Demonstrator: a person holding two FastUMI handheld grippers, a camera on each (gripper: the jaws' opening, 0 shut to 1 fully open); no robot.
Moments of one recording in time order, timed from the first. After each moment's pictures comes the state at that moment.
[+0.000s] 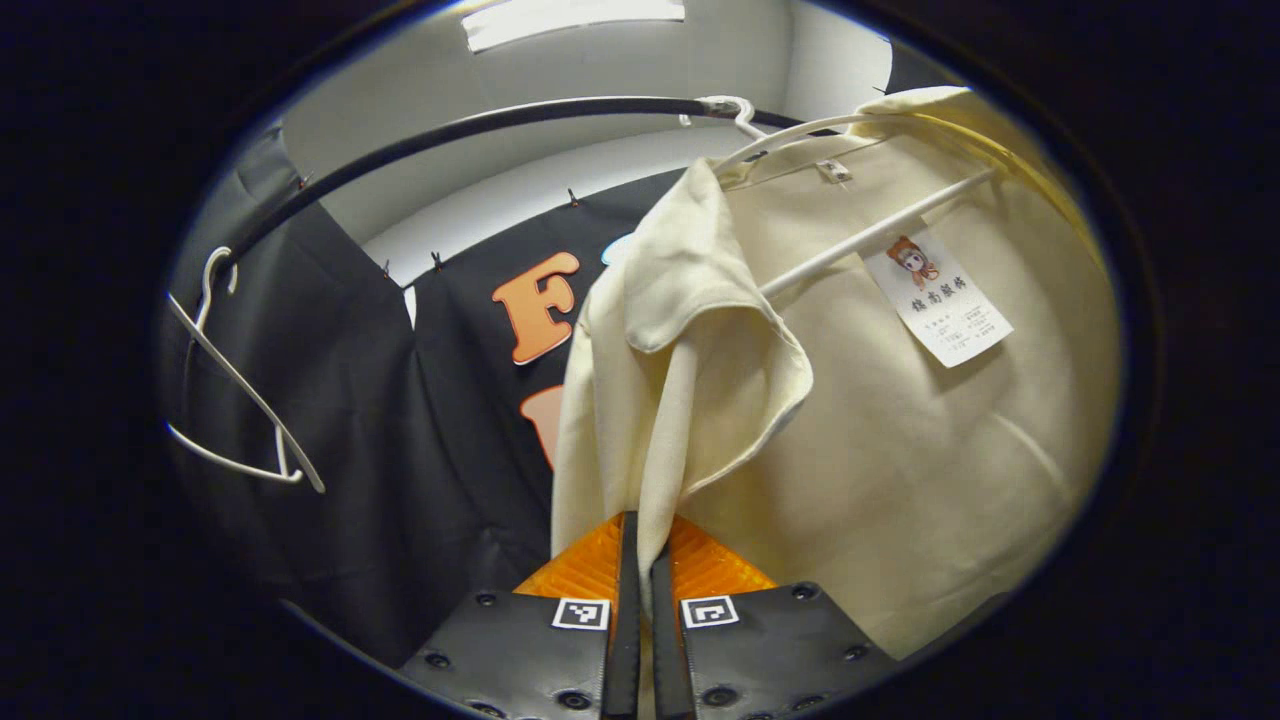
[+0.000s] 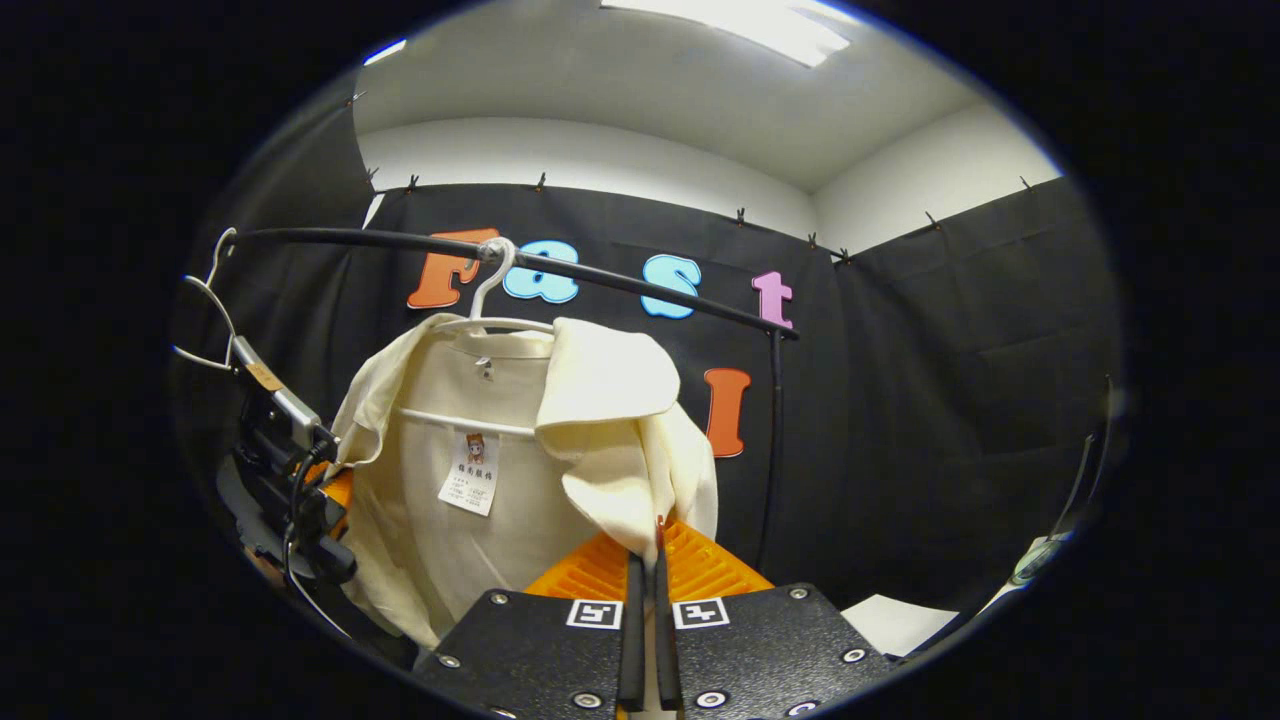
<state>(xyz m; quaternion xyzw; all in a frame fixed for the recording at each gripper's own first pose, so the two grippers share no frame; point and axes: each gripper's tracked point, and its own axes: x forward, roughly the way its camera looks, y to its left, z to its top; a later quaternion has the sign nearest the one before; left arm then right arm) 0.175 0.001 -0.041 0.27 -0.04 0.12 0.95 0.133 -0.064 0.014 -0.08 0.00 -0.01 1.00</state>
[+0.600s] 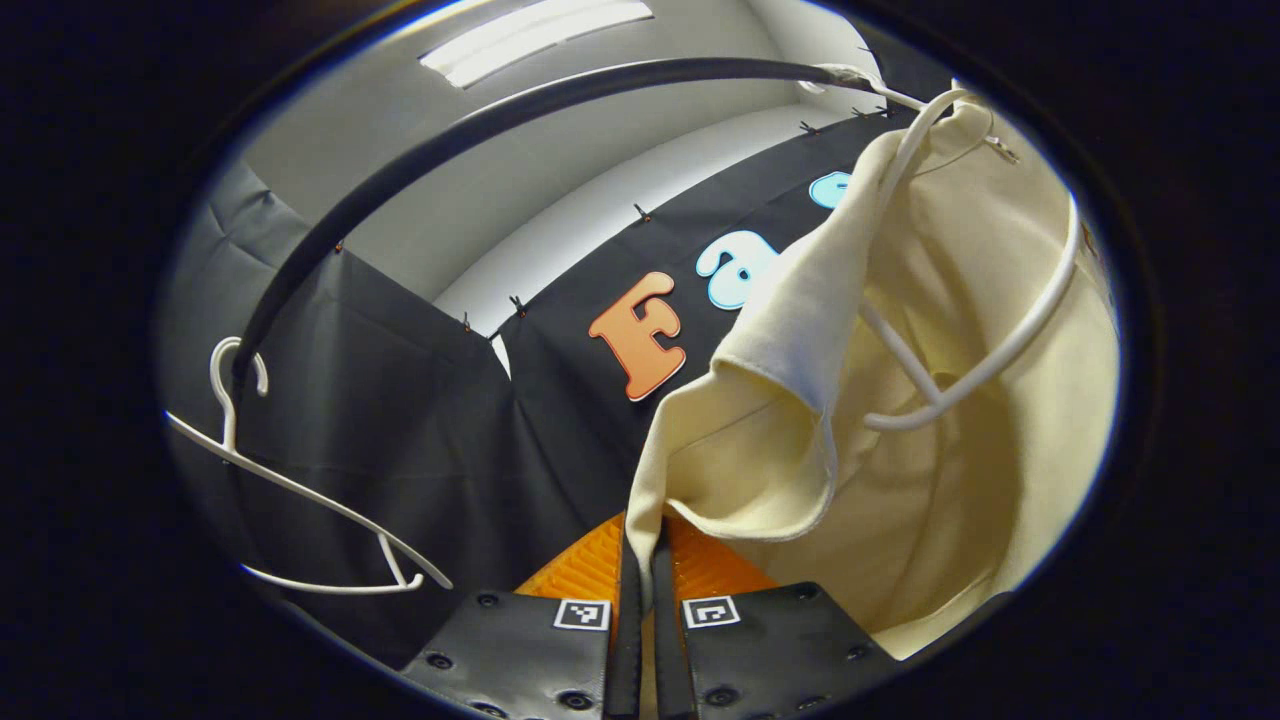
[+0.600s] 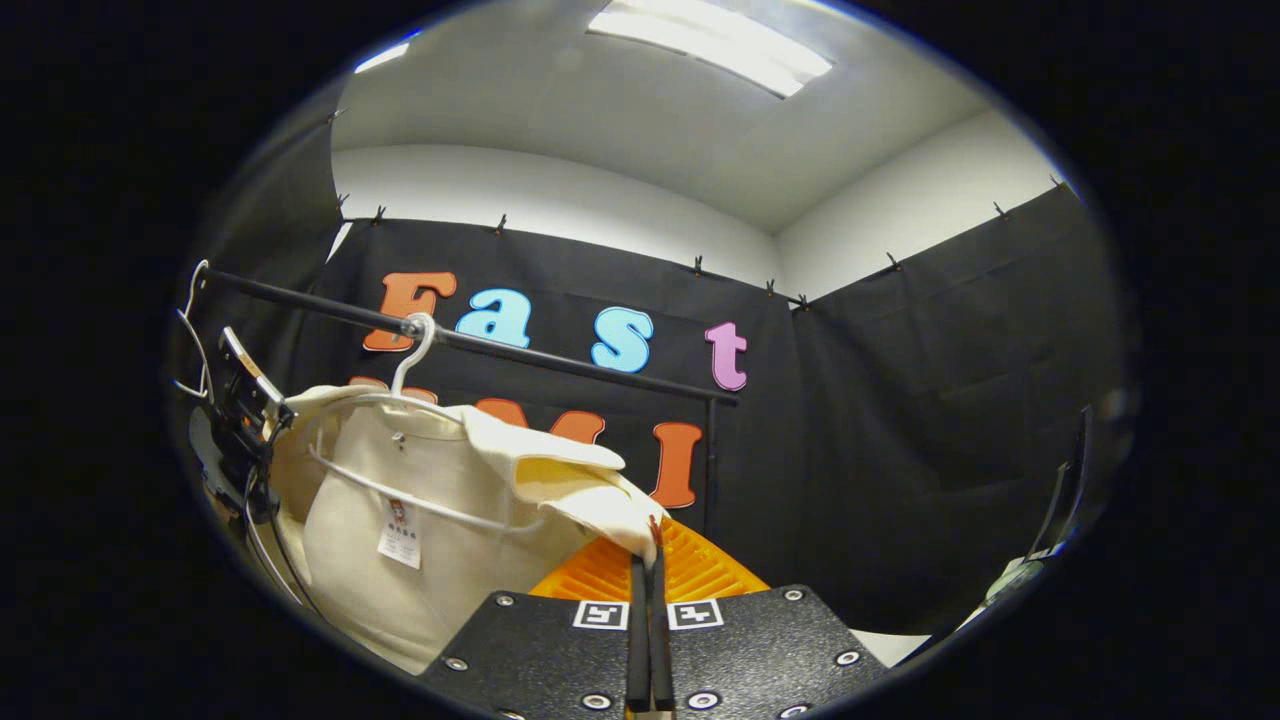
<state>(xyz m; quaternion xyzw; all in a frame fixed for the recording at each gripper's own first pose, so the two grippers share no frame) 0.222 0.084 0.045 0.31 -0.08 0.21 0.92 0.144 -0.121 0.097 -0.10 -0.08 -0.06 0.99</state>
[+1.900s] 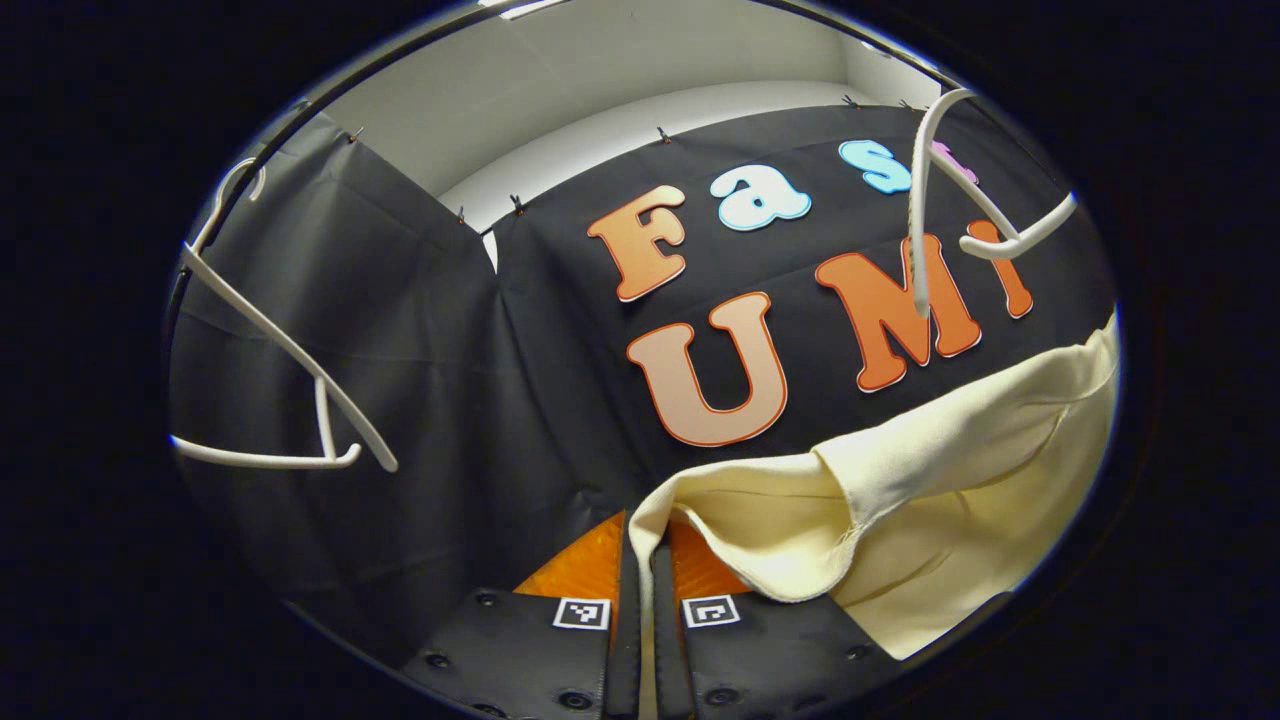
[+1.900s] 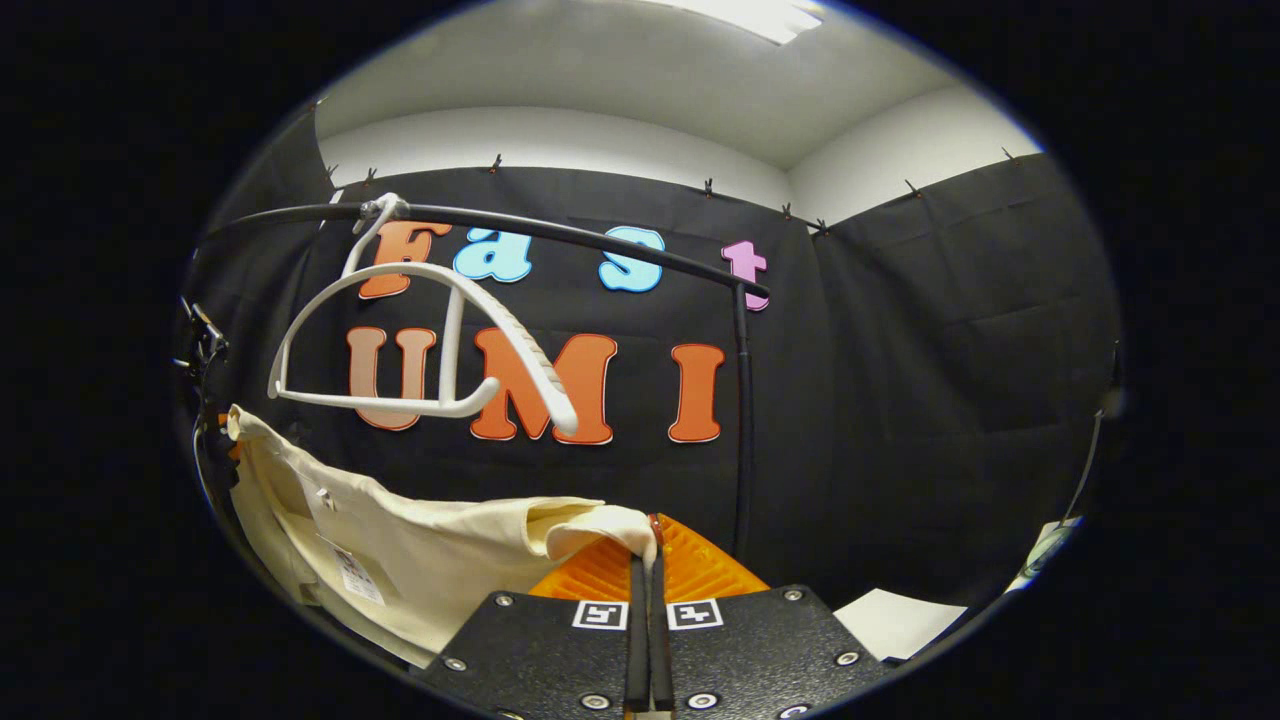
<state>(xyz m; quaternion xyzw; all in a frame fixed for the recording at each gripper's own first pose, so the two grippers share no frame) 0.204 0.154 -0.033 0.23 0.01 0.21 0.95 0.206 -0.125 -0.025 -0.06 0.02 -0.03 1.00</state>
